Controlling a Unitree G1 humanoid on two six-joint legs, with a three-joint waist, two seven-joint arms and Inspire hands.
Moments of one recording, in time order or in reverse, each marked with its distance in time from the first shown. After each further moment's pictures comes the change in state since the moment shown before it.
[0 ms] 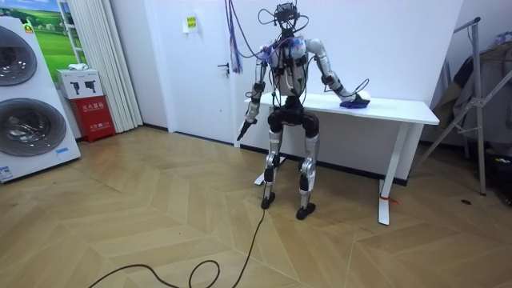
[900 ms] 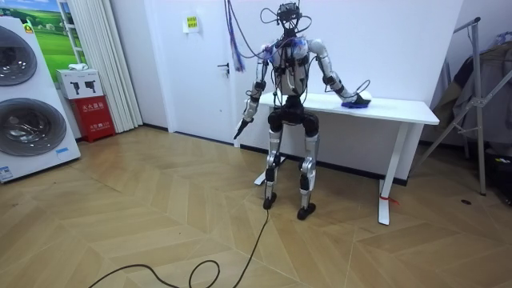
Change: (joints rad) left arm 0.036 0.003 0.098 -0.053 0.043 -0.039 -0.028; right arm 0.083 -0.032 -0.121 0.103 -0.042 -0.105 -0.035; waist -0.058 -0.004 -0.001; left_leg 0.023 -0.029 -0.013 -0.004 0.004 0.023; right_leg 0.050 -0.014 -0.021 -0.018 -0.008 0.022
